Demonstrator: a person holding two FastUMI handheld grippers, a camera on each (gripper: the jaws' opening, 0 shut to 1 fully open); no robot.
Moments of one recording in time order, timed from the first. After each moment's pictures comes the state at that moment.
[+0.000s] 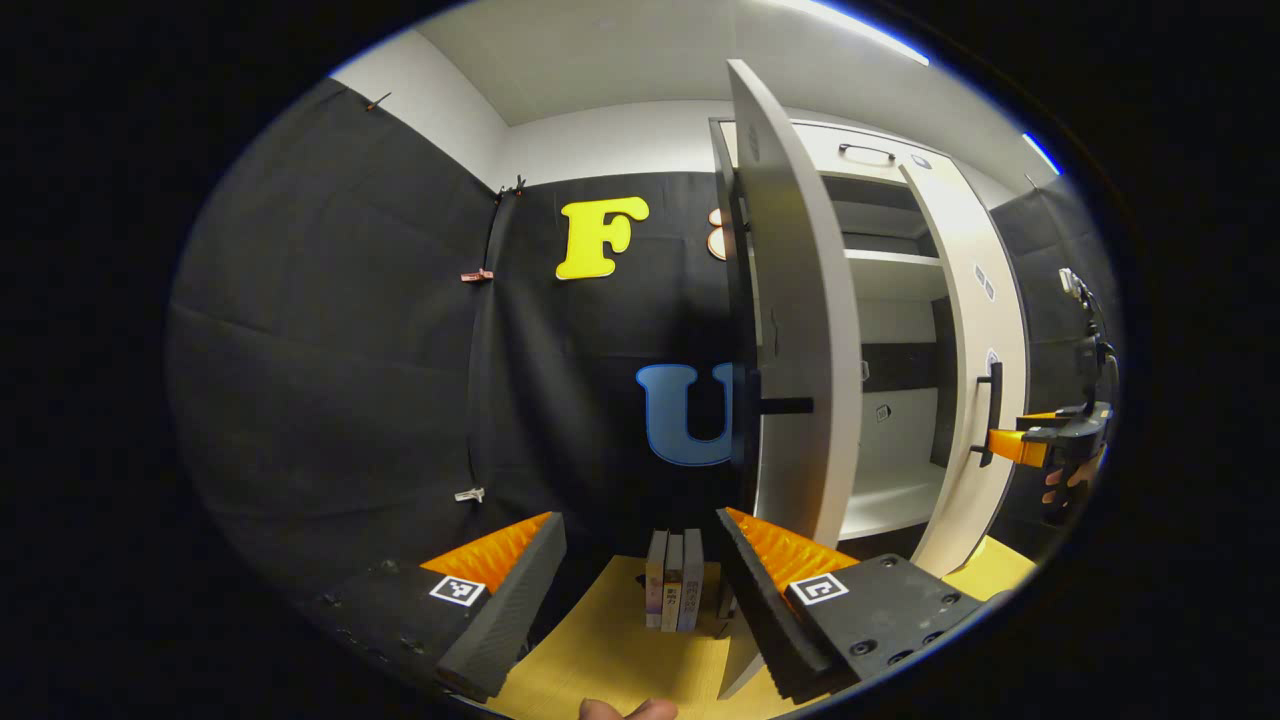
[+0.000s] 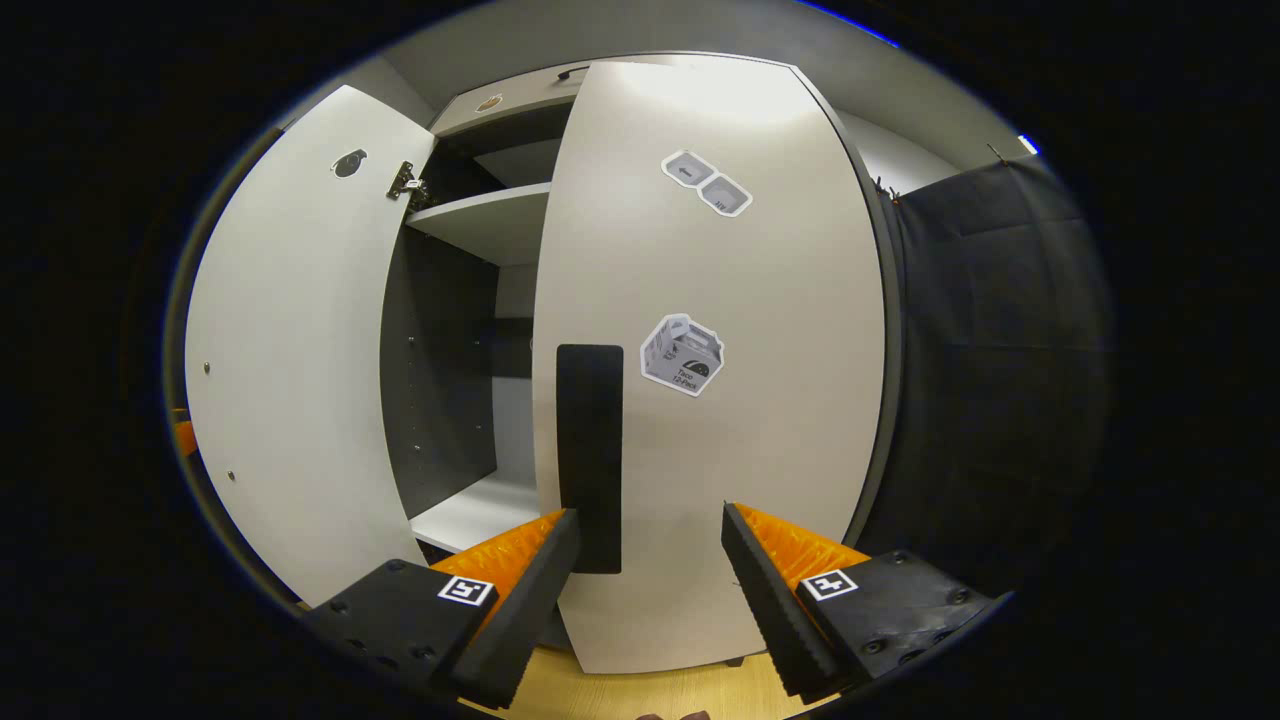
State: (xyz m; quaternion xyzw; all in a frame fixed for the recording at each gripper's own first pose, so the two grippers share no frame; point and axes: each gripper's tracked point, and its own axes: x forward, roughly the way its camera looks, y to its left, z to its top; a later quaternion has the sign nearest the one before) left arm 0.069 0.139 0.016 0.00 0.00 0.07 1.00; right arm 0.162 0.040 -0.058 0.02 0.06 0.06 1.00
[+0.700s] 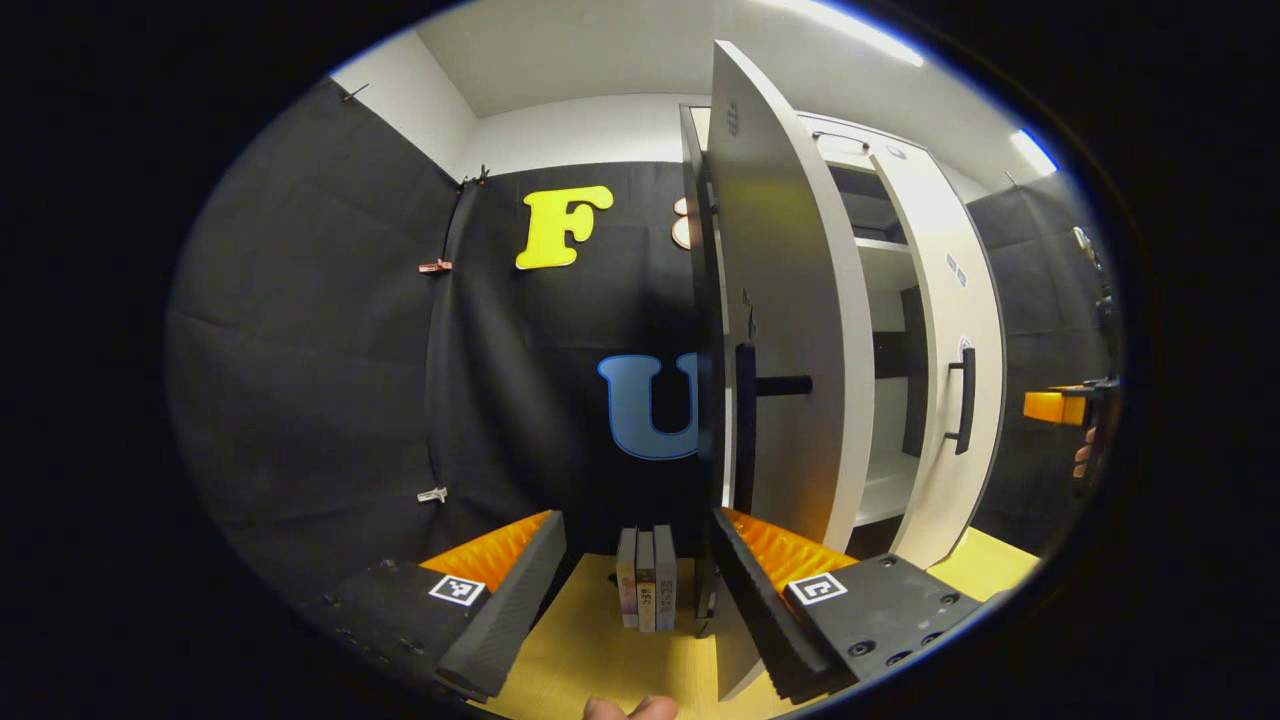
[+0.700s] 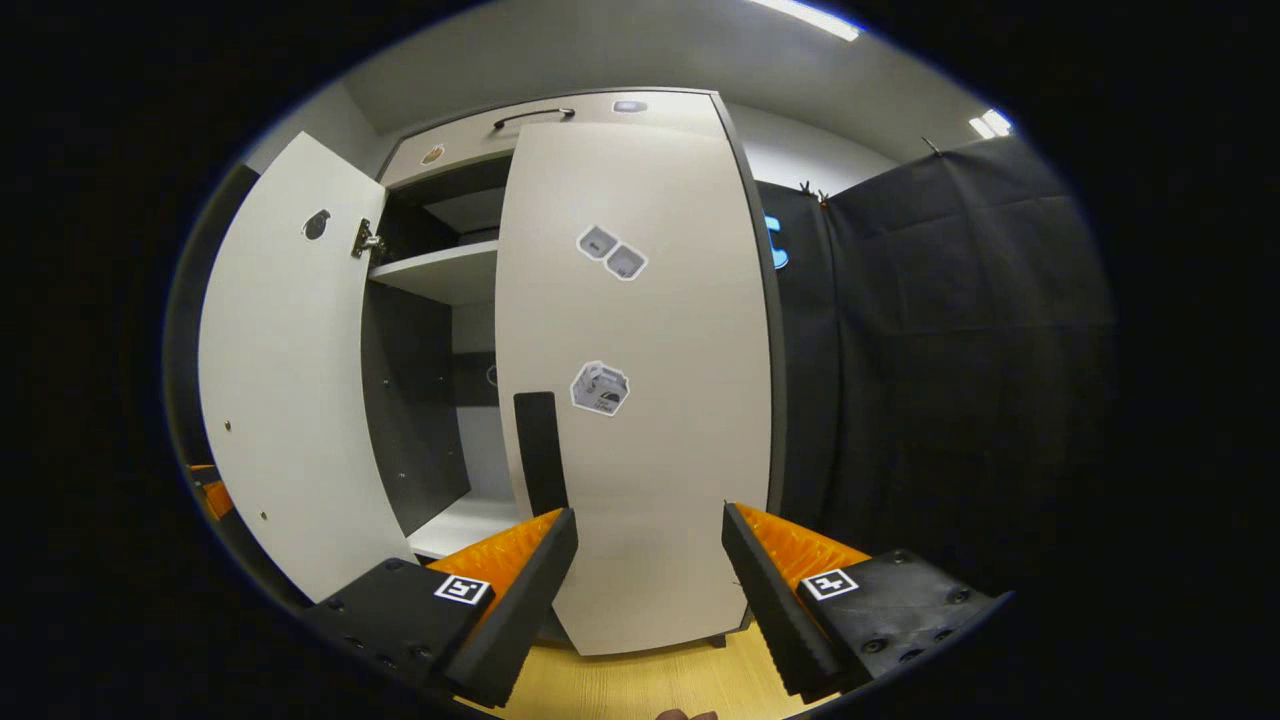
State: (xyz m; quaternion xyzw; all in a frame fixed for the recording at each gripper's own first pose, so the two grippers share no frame) left arm 0.075 0.116 0.010 0.01 0.01 0.03 1.00; right arm 0.096 -0.019 -0.017 0.06 0.03 -0.03 1.00
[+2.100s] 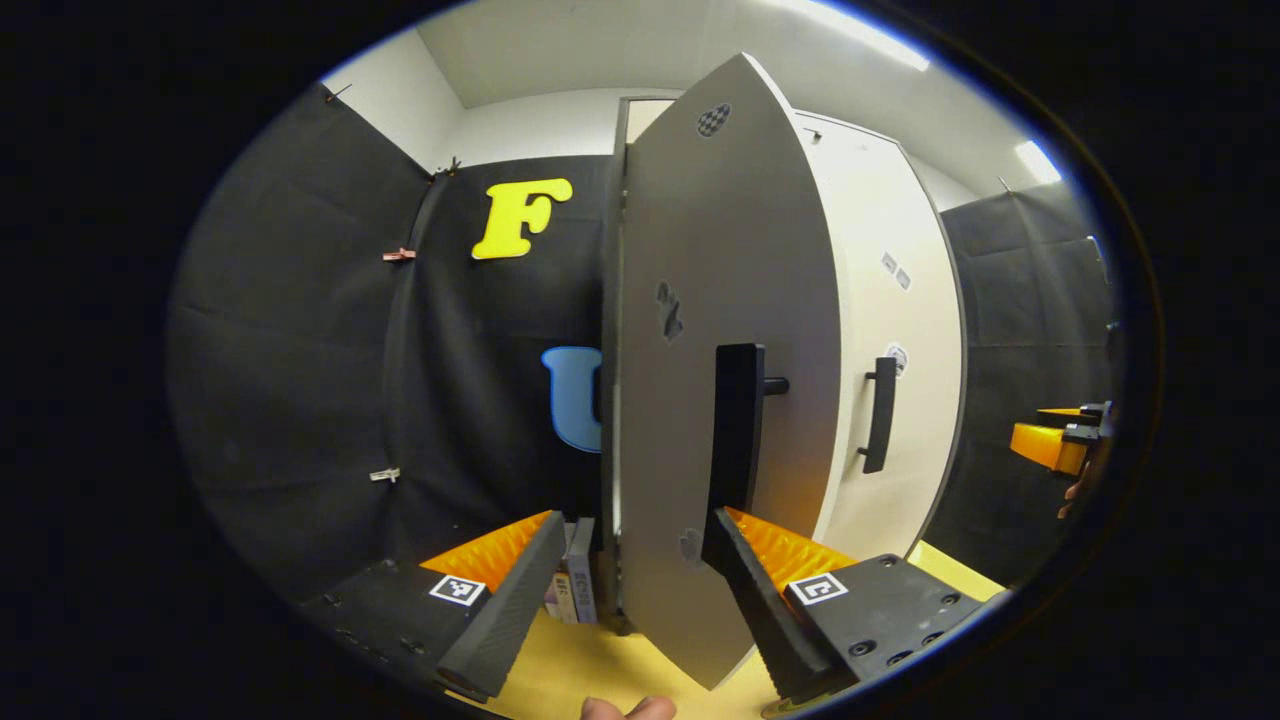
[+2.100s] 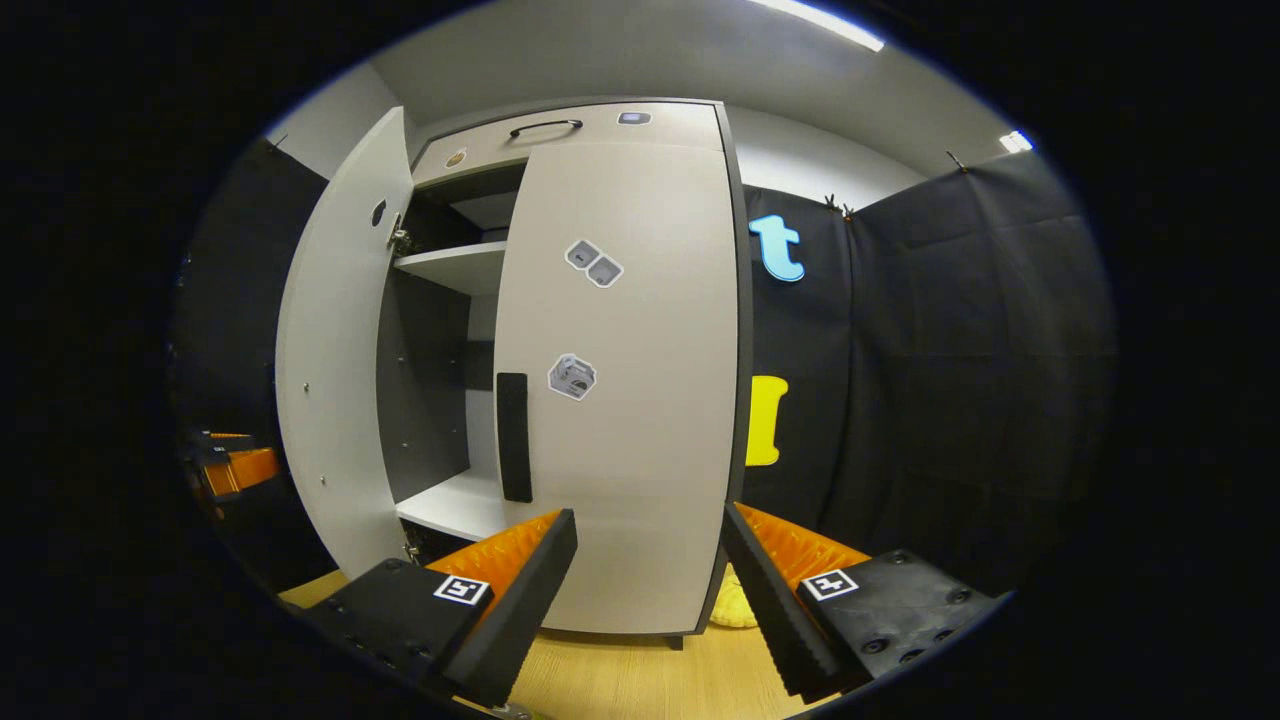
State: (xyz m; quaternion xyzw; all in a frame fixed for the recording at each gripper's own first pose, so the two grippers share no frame) left arm 0.087 -0.015 0.012 -0.01 0.02 -0.02 1.00; right arm 0.075 -0.059 -0.032 0.02 0.03 0.03 1.00
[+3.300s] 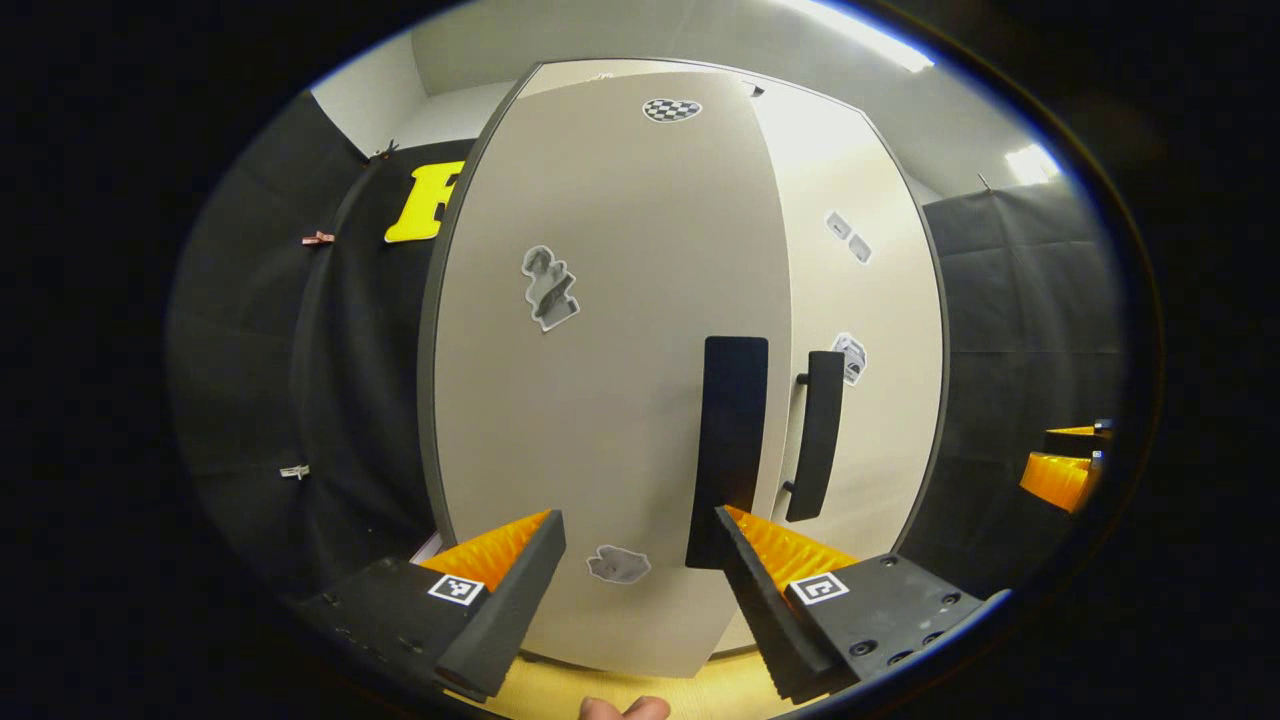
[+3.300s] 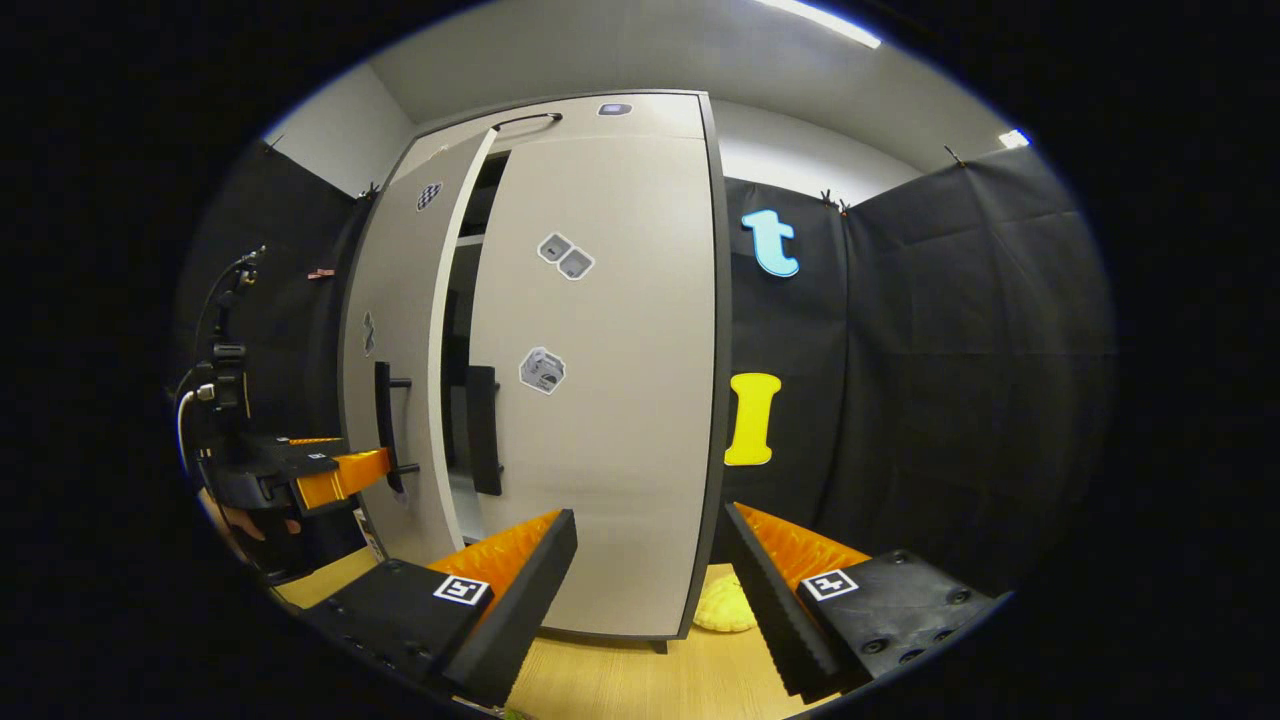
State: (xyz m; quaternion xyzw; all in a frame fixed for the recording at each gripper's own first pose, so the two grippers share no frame) left arm 0.197 -0.128 0.008 -0.02 0.02 -0.08 1.00; right arm 0.096 -0.082 -0.043 0.02 0.04 0.03 1.00
